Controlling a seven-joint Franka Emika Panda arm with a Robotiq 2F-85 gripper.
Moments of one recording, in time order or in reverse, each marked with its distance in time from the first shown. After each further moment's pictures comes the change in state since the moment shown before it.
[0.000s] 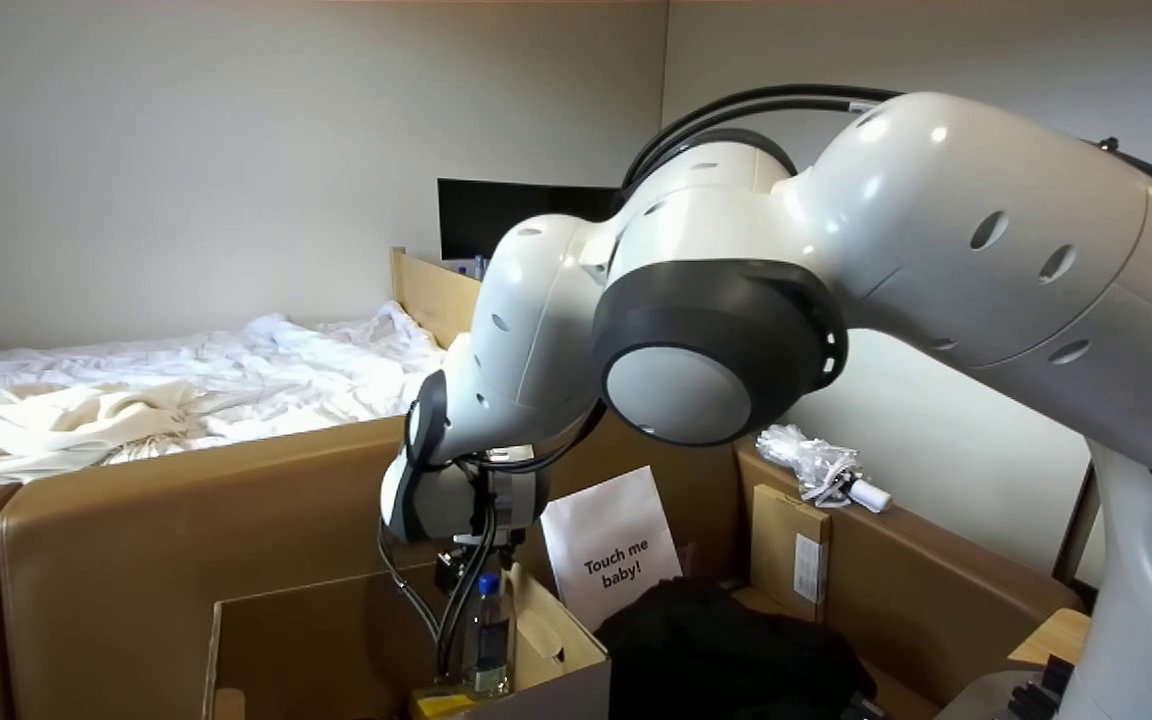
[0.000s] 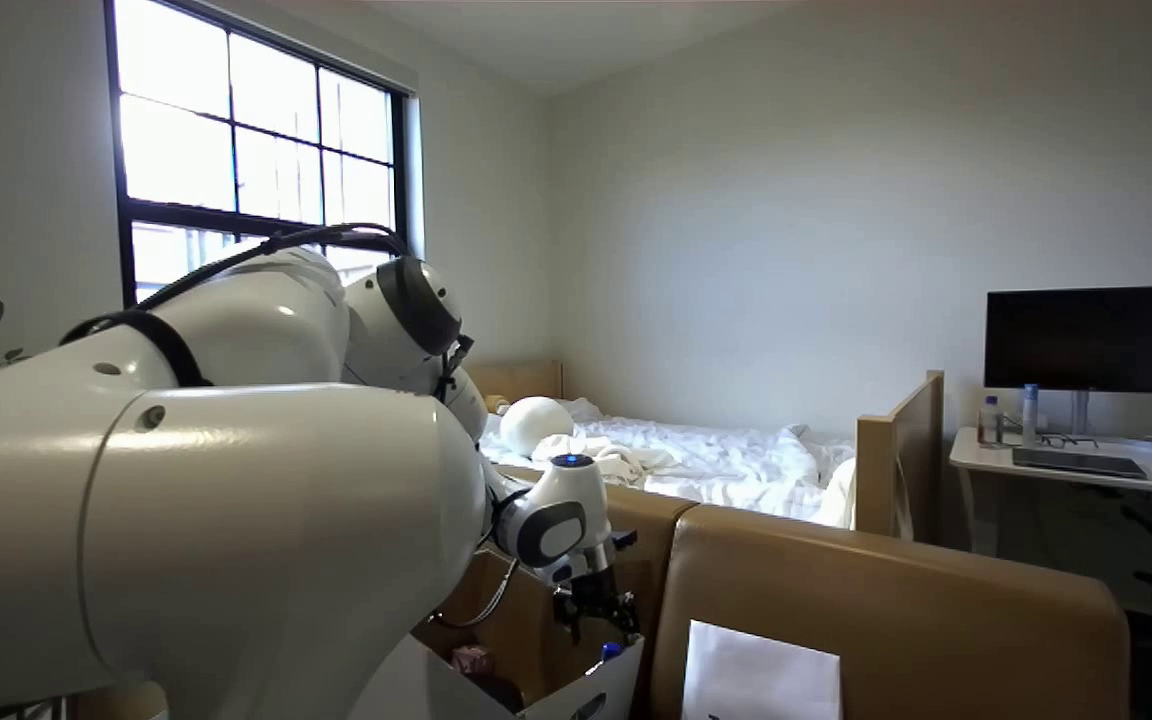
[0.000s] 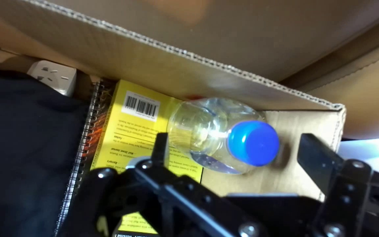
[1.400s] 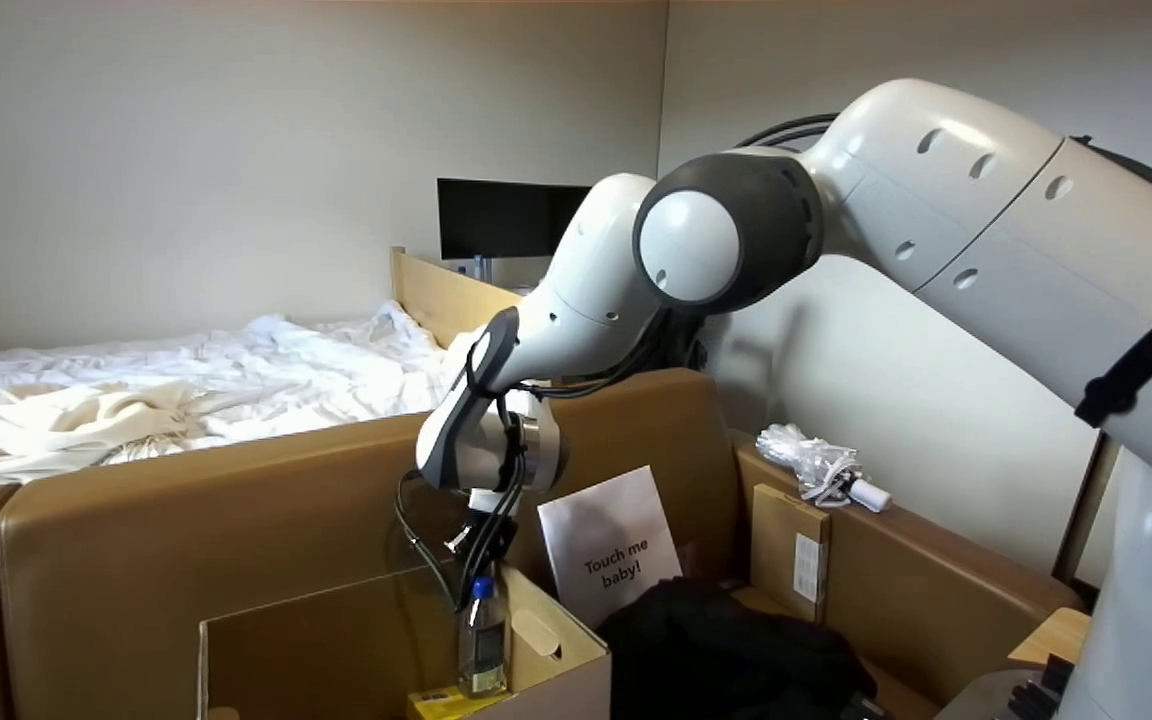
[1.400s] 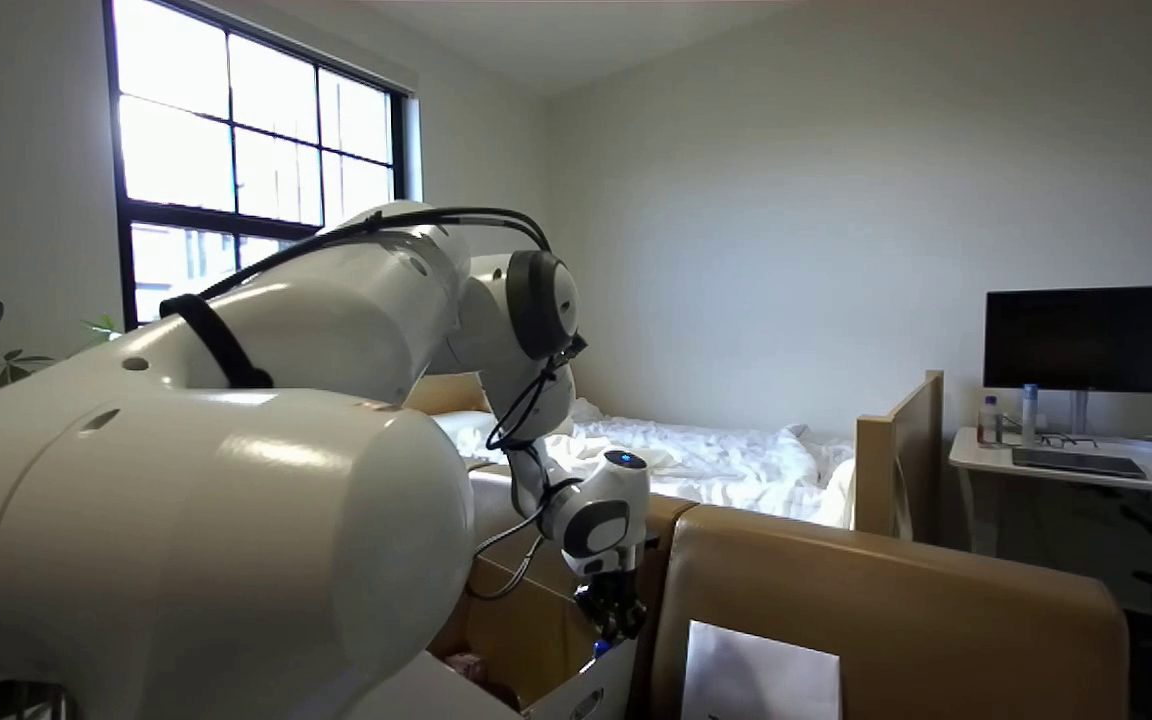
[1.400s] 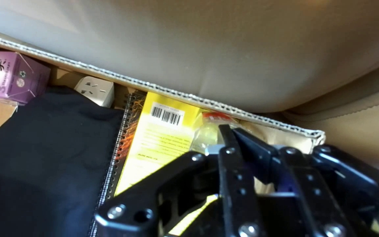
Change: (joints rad) arm -0.474 -0.115 0.433 0.066 -0.327 0.028 -0.003
